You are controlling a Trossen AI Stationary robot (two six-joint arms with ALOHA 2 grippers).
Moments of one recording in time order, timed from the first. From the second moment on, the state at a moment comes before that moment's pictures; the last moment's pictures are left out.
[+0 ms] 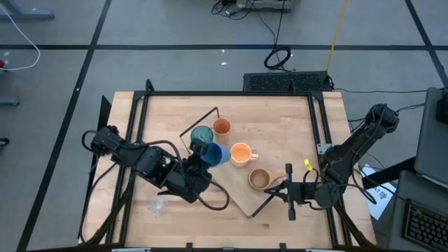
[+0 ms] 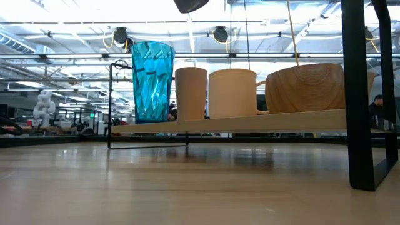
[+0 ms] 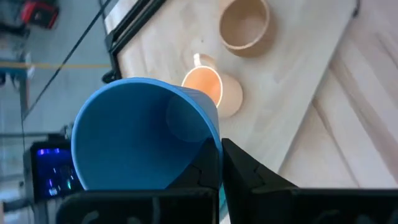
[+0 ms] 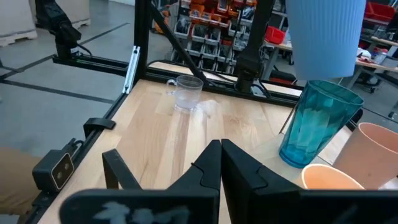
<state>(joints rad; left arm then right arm) -0.49 1.81 2.13 -1.41 -0.59 0.17 0.84 1.20 0.68 0.22 0.82 0.06</state>
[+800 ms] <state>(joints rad) -0.57 1.80 2.05 -1.28 -0.52 0.07 0.78 1.20 0.68 0.30 0.82 -0.07</state>
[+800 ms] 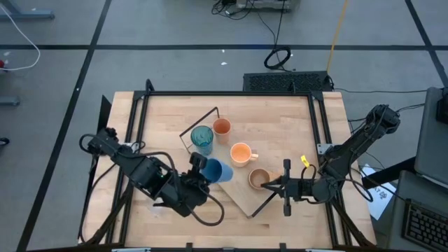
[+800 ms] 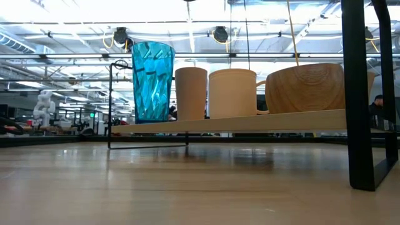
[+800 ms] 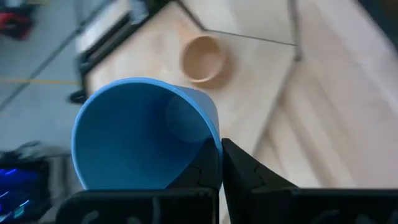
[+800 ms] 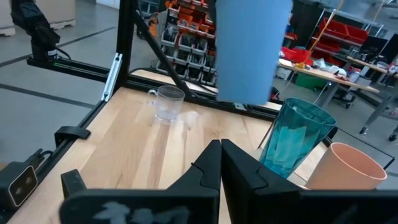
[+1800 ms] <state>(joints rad) -0.34 1.81 2.11 -1.37 -0.14 0.15 0.74 1.19 0.68 0.30 0.82 -0.10</state>
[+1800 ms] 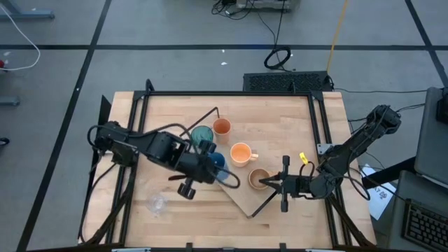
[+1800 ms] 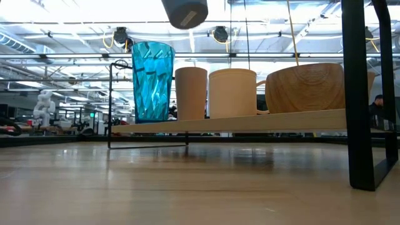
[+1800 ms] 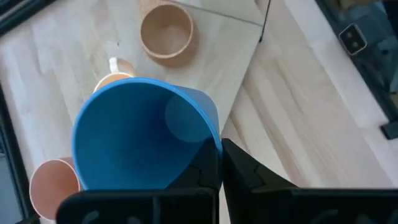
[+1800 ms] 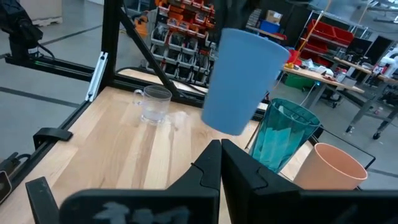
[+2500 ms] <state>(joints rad) -0.30 1.84 1.97 -1.32 -0.08 0.18 0.74 1.19 0.68 0.29 0.82 -0.12</state>
